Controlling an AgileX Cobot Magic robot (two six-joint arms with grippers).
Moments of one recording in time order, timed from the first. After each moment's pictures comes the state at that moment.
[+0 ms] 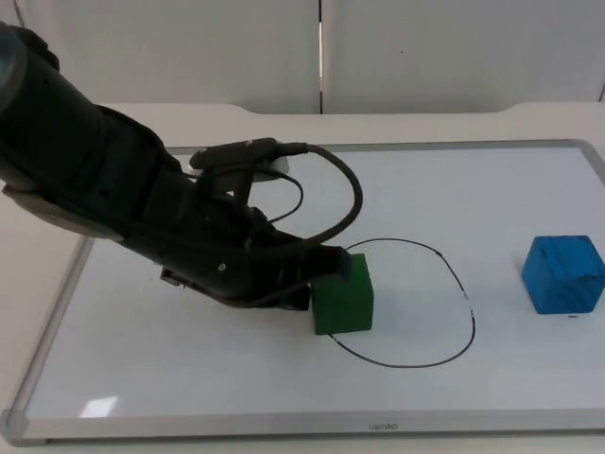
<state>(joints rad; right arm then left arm) 0.11 0.00 -0.52 -0.20 1.09 0.18 -0.51 2.00 -0.89 -1.73 0.24 1.41</state>
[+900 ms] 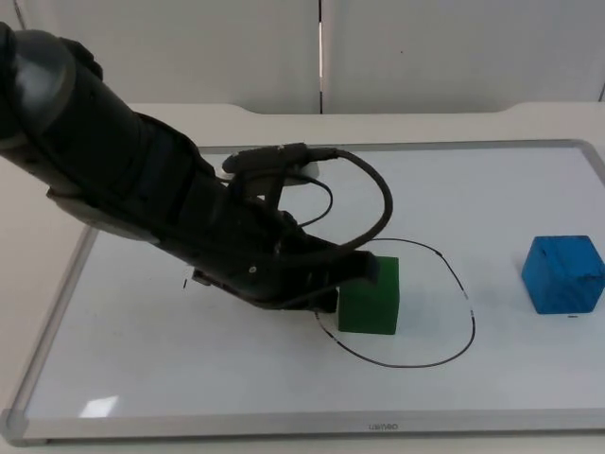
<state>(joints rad) 0.11 0.00 -0.52 -0.20 1.09 0.18 -0.54 2.06 -0.96 -1.73 0.26 1.41</state>
